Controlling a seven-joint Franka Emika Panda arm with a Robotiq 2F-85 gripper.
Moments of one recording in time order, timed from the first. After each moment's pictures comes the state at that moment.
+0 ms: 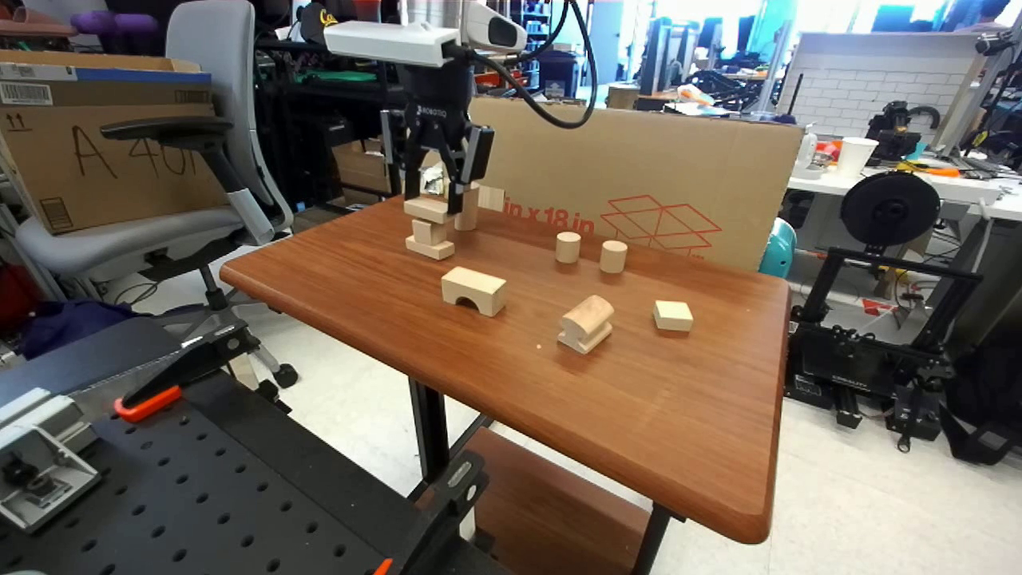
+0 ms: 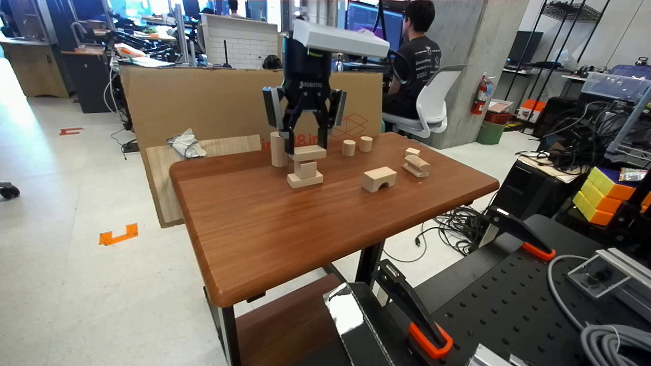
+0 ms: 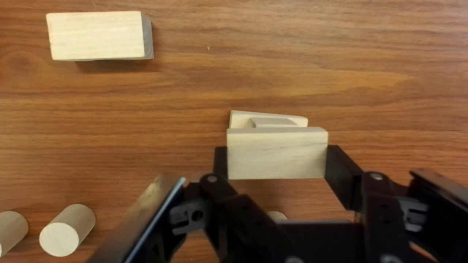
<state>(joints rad) 0.12 0.58 0.07 -1.83 0.00 2.28 0.11</state>
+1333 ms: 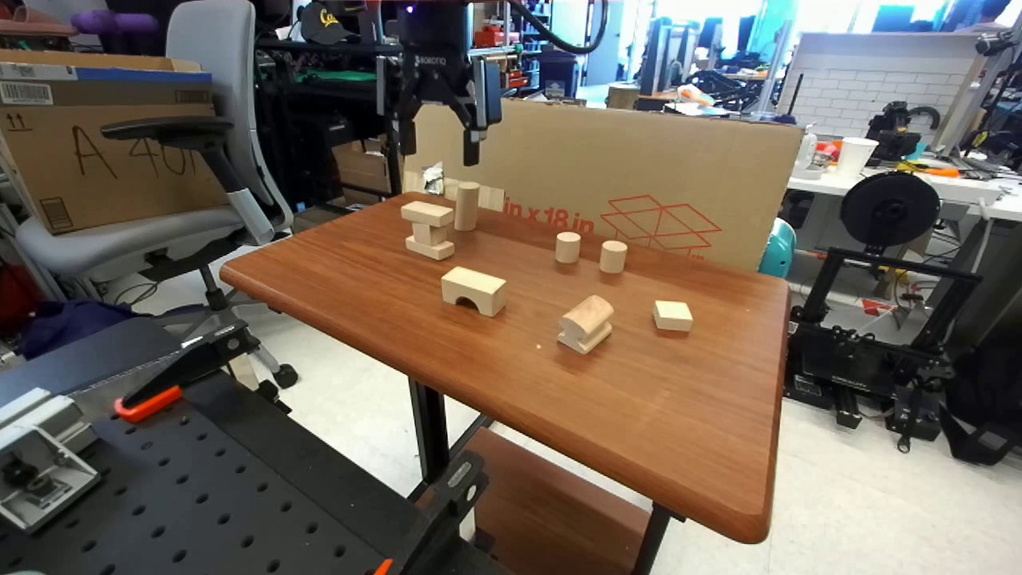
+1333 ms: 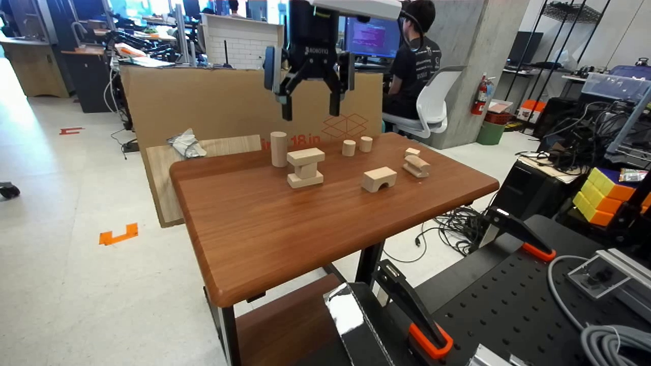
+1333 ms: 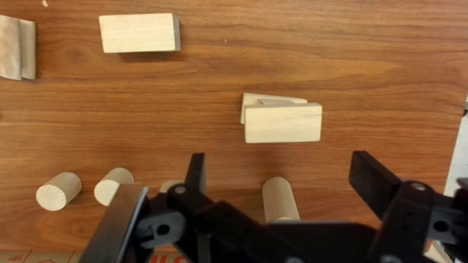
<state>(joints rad) 0.14 0.46 0.05 -1.88 -0.05 2.27 0.15</state>
